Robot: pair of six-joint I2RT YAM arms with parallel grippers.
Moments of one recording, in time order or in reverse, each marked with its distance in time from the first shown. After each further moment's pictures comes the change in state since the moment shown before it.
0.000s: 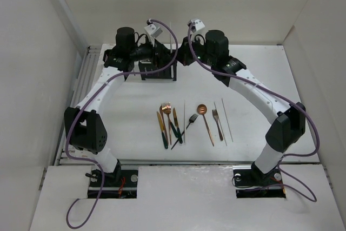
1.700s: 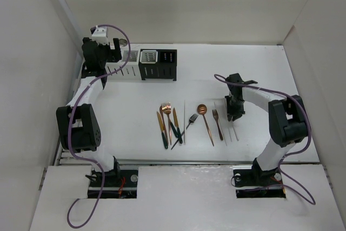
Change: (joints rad) left arm 0.369 -0.002 -0.296 0.422 -0.757 0.014; right arm -0.331 0.019 -0.587 -0.655 0.409 0.061
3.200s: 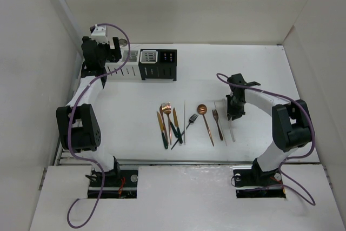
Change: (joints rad) left arm 0.000 0.000 0.013 -0.003 0.001 -0.007; right arm -0.002 -0.062 -0.025 0.004 -0.023 0.047
